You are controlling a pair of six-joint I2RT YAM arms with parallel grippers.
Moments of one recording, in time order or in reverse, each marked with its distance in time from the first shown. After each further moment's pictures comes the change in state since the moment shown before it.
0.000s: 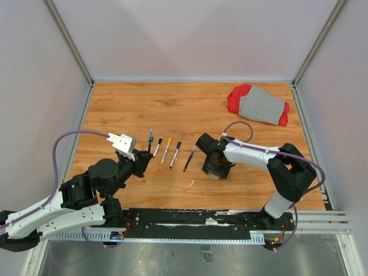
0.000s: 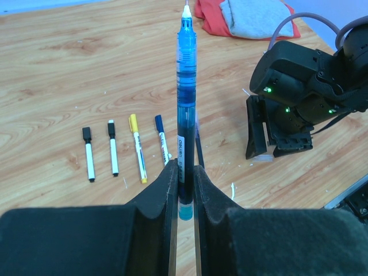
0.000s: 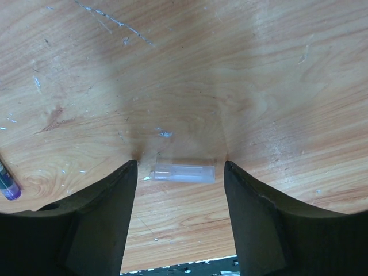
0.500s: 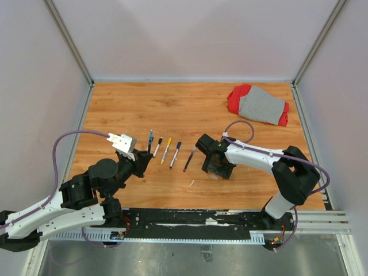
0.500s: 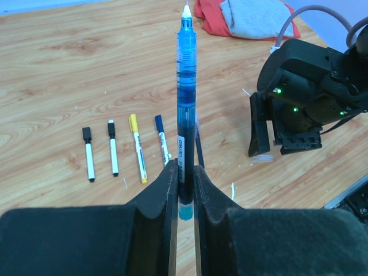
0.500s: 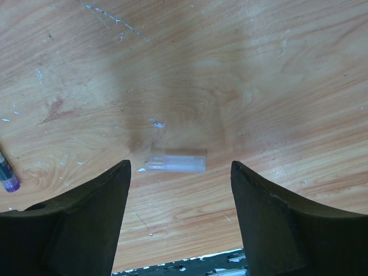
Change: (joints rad) left arm 0.000 0.000 0.000 0.000 0.000 0.000; right arm 0.030 -0.052 0.002 -0.047 0.054 0.021
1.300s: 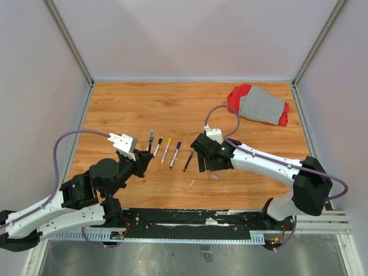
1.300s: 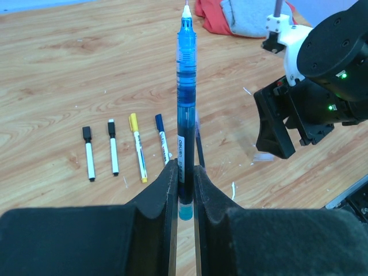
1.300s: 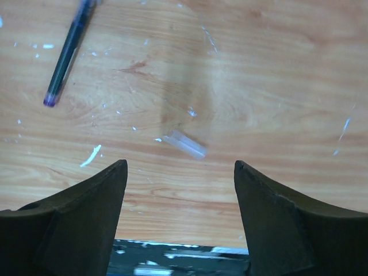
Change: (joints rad) left arm 0.000 0.009 0.000 0.000 0.000 0.000; right arm 0.124 -0.127 0.086 0.026 0.115 -0.564
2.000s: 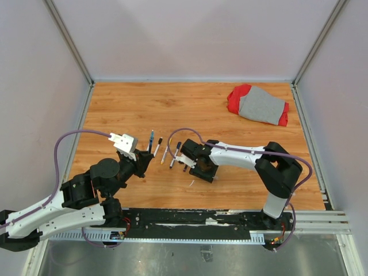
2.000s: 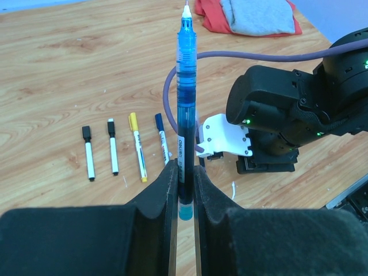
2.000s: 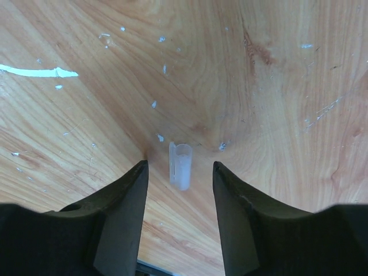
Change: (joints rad) left arm 0.000 0.002 0.000 0.000 0.003 0.000; right arm 0.000 0.291 0.039 -0.008 -0.246 -0.863
